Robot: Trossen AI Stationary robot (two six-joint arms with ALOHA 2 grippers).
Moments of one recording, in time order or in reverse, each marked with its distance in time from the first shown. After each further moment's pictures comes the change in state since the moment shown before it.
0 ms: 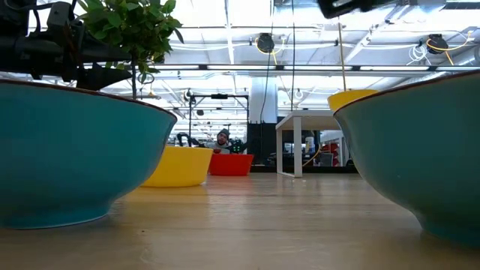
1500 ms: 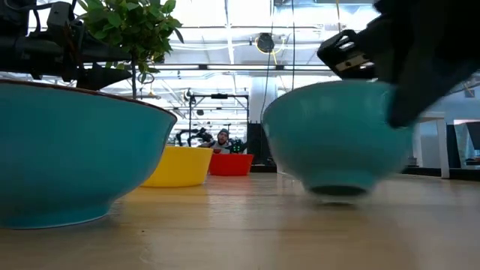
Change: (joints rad) left arm 0.000 0.000 0.000 0.000 0.000 0.000; right arm 0.077 0.198 -0.003 0.018 0.348 0.361
